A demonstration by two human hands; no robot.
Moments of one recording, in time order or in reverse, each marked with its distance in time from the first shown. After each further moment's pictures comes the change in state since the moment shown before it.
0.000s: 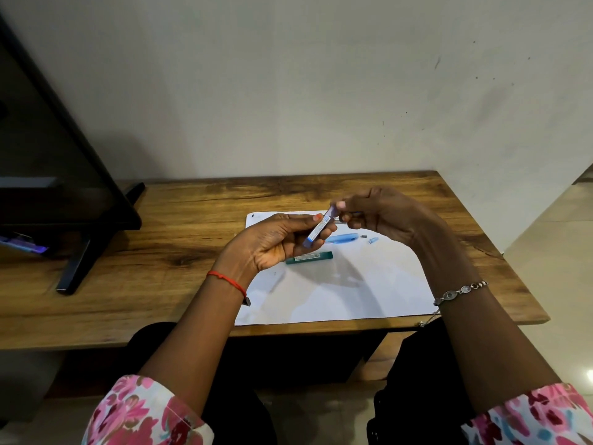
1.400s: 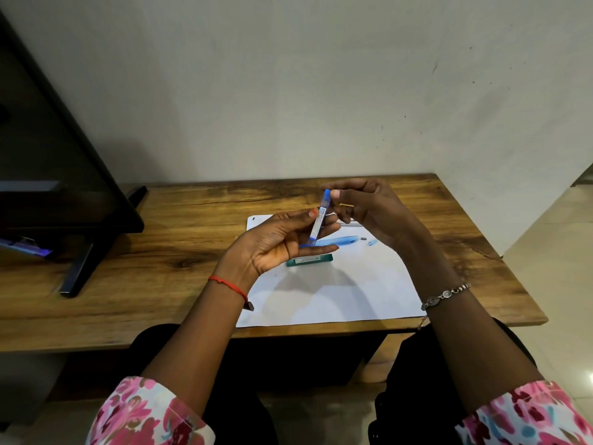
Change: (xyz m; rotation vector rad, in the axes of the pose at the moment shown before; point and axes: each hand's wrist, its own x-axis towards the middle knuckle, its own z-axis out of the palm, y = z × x) left_hand 0.000 -0.002 0.000 -0.143 -0.116 0.085; right_hand 0.005 0.004 0.016 0.099 0.022 -0.321
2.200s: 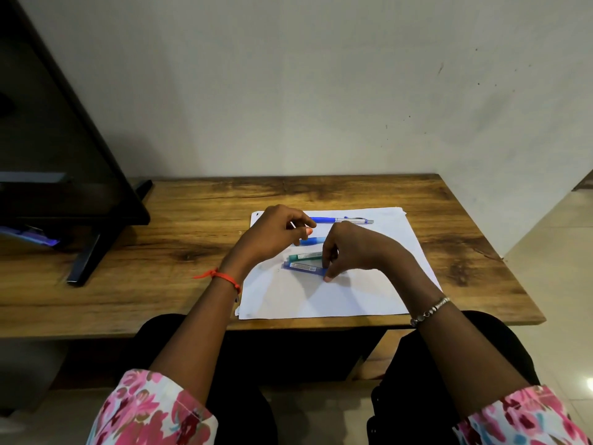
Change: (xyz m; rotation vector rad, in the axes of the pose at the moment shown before) left_hand 0.014 -0.004 -0.032 1.295 0.237 0.341; right_hand -0.010 0.024 0.022 -1.271 -0.447 0.345
